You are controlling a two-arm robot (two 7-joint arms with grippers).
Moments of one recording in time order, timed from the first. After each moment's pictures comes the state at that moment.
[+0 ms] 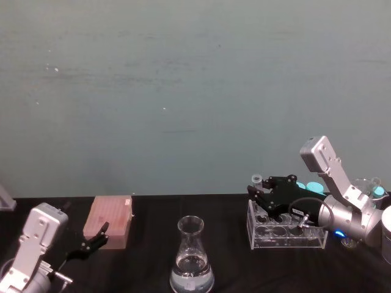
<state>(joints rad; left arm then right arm) -0.20 0.60 0.45 -1.41 -0.25 -0.12 0.03 0.68 0.33 -0.47 -0.94 0.23 -0.12 0.64</state>
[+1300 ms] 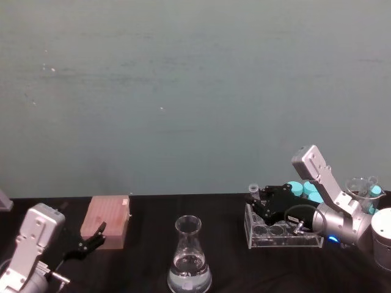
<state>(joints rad) -0.20 0.60 0.45 -1.41 -0.25 -0.12 0.03 0.74 0.28 -0.48 -0.76 0.20 -0.19 0.66</state>
